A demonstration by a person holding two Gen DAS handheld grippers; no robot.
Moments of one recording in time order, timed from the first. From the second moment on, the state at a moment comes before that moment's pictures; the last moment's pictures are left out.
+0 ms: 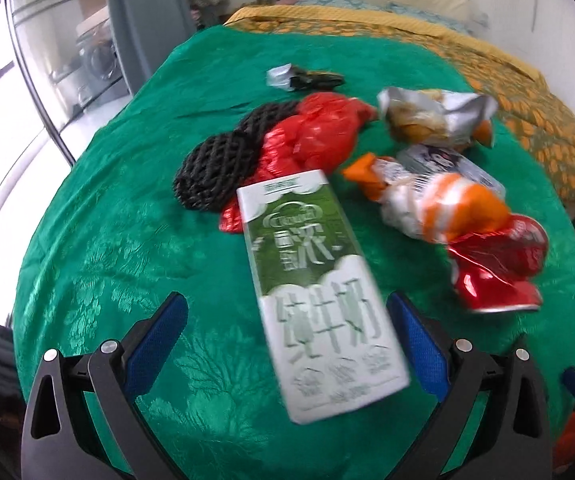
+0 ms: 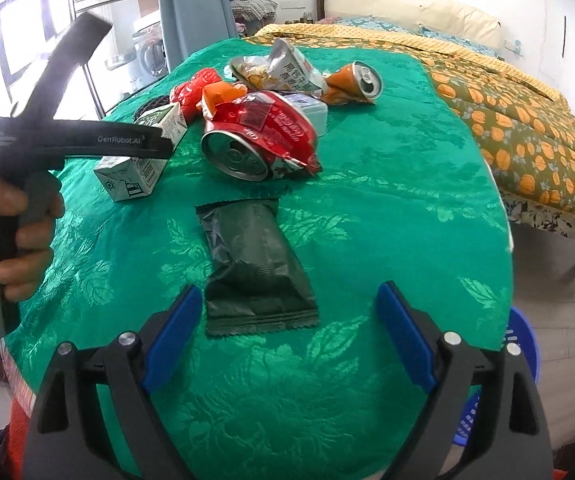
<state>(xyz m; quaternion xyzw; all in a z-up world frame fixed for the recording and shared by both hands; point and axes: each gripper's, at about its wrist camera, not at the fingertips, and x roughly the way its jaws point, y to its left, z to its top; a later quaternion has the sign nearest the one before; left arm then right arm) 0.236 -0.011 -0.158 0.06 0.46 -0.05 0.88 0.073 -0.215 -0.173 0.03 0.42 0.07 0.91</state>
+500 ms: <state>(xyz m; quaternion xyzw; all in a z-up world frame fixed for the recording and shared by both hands) 0.158 0.007 -0.148 0.08 0.47 -0.16 0.86 0.104 -0.187 -0.169 -0.04 0.43 0.10 0.90</state>
